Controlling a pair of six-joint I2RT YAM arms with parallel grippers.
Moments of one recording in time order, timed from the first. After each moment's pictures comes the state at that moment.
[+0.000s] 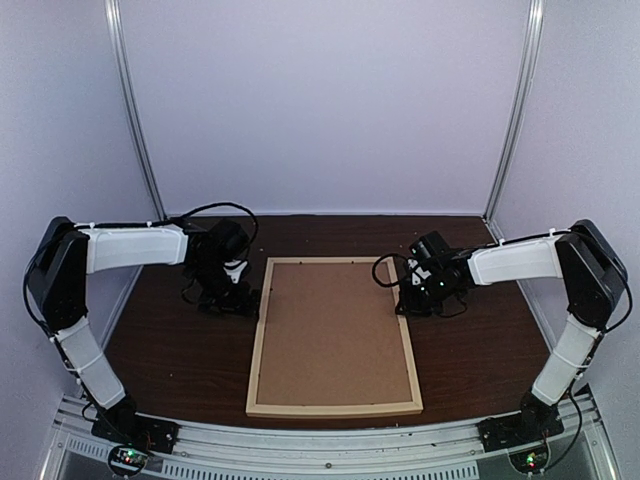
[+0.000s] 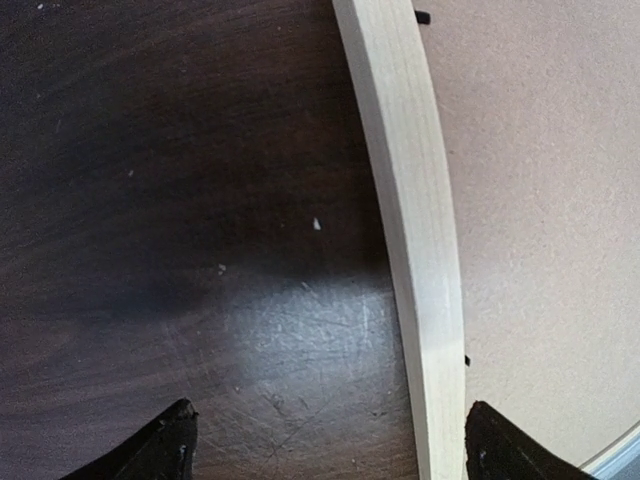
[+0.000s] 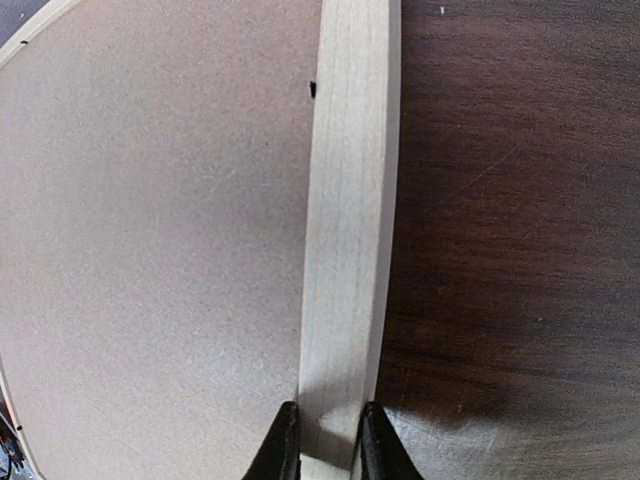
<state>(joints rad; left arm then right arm) -0.59 1.73 1.19 -0.81 0.09 -0.39 0.55 1.73 0.98 -0.33 -0.14 0.57</state>
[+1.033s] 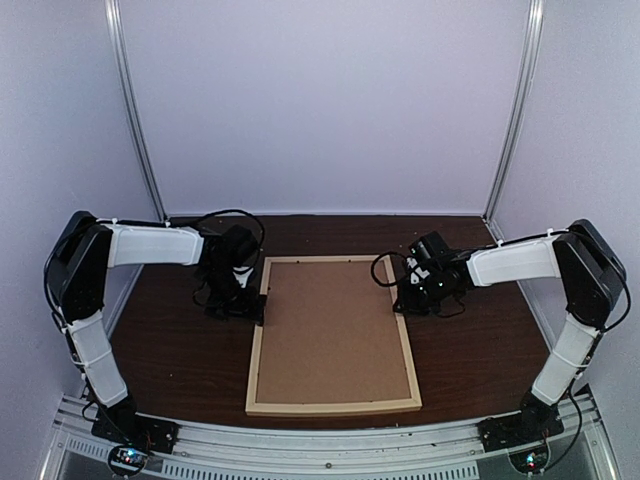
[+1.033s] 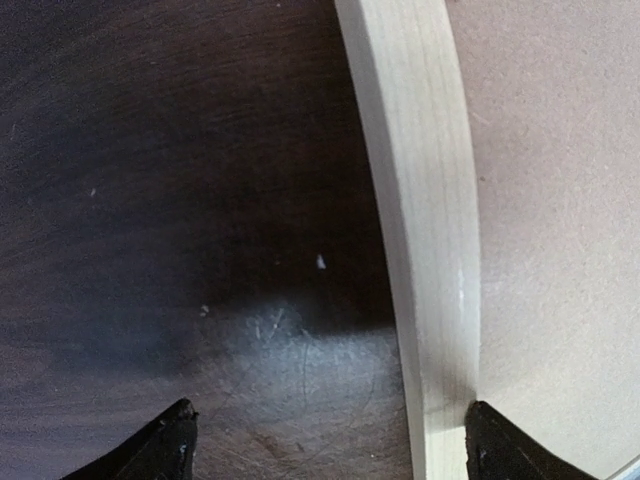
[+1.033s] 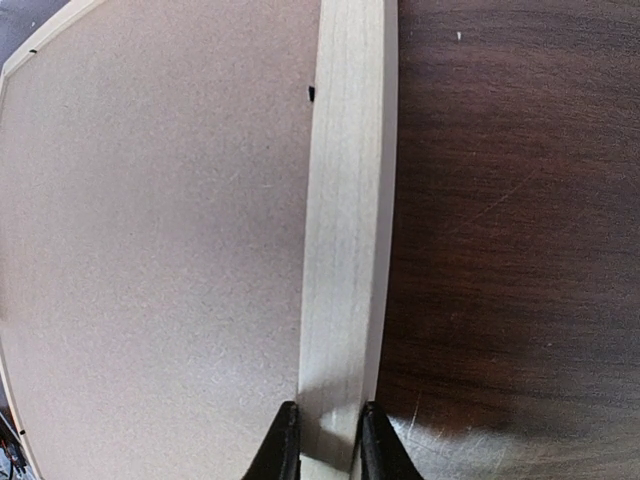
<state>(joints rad) -0.60 1.85 1.24 -0.80 0.07 -0.42 0.55 1.74 0.97 -0.27 -0.14 0.58</state>
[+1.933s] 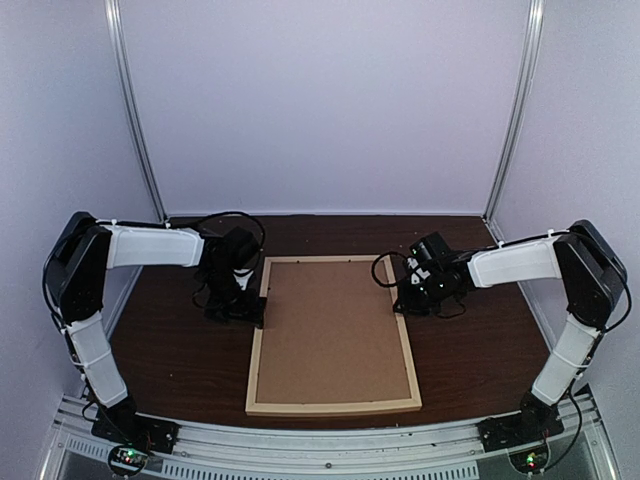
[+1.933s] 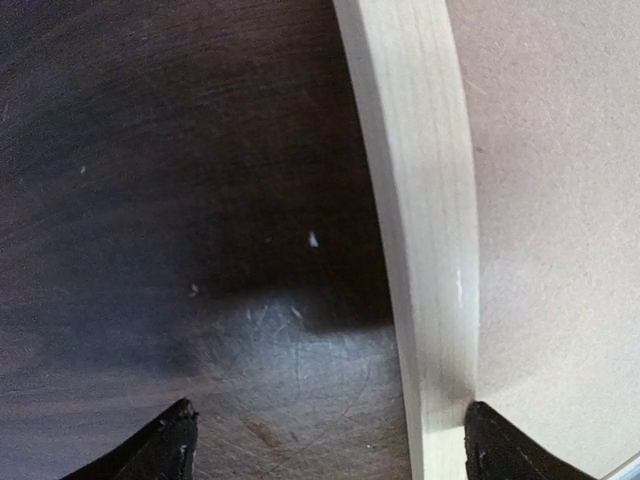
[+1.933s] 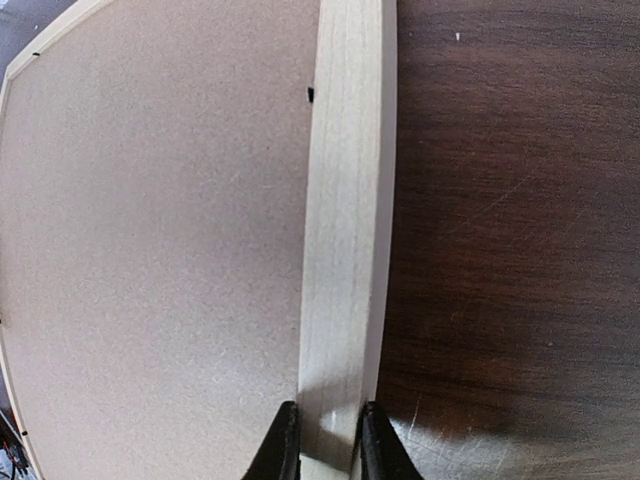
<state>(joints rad) -0.62 1.84 1.23 -0.81 0.07 -0.44 0.55 1.73 0.96 -0.26 -0.14 0.58</state>
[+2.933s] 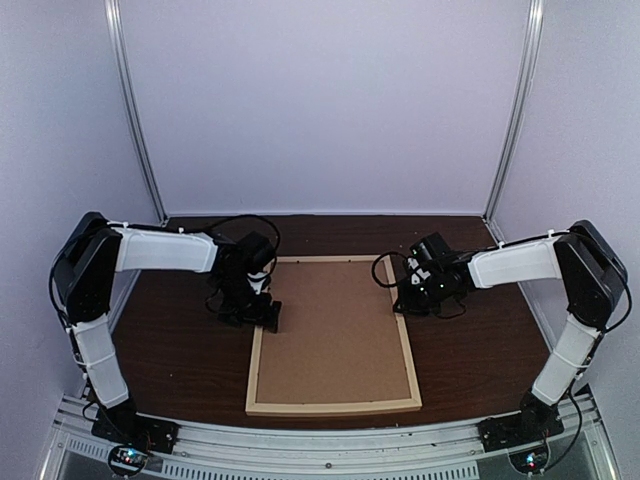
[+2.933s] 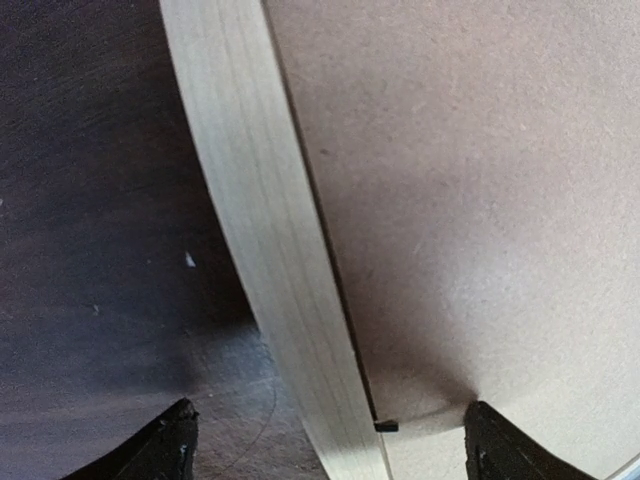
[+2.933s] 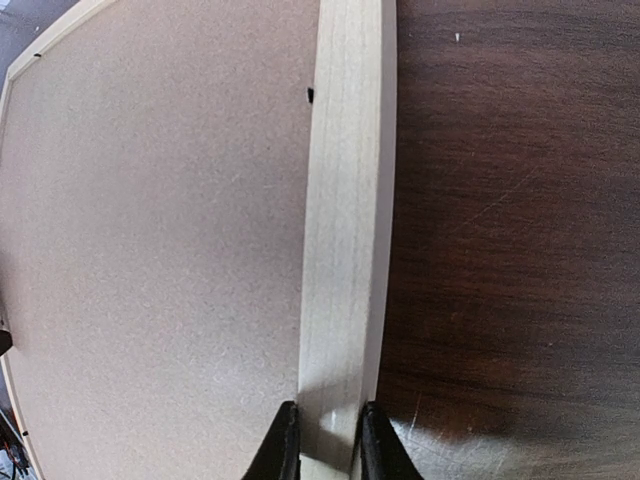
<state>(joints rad) -0.70 1.88 1.26 -0.77 0.08 -0.48 0.55 1.73 0.95 -0.25 -0.14 0.58</state>
